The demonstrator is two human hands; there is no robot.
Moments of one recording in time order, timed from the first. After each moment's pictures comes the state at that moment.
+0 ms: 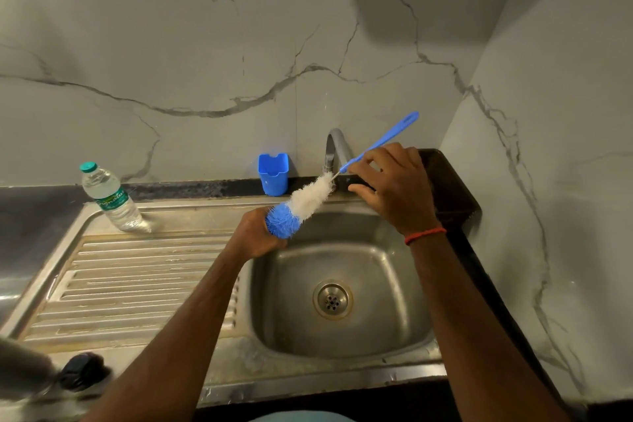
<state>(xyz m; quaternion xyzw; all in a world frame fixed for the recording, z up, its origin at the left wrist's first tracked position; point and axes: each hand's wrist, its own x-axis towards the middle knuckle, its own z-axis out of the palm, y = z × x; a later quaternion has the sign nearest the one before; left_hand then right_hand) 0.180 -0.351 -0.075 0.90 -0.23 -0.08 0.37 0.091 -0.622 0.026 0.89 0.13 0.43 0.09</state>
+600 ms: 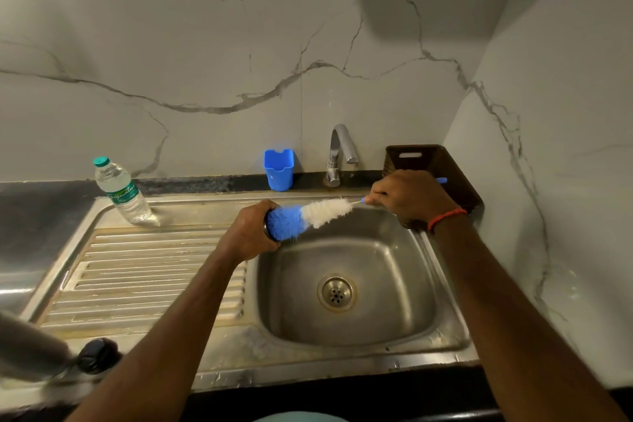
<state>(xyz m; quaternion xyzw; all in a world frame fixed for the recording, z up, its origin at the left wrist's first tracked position) 0.170 -0.325 -0.065 0.92 -0.24 -0.07 0.31 0.083 -0.643 0.028 1.00 0.07 0.06 -0.03</state>
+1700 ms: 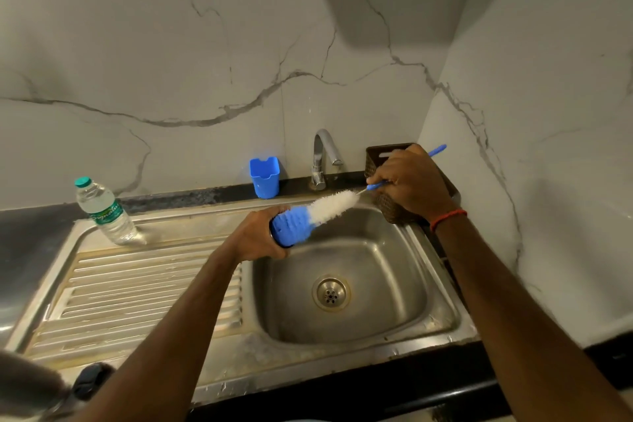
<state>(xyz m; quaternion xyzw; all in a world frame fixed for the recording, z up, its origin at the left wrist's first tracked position) 0.167 -0.337 -0.050 0.86 -0.33 -0.17 0.34 0.056 -0.652 0.040 0.95 0.11 0.28 -0.03</state>
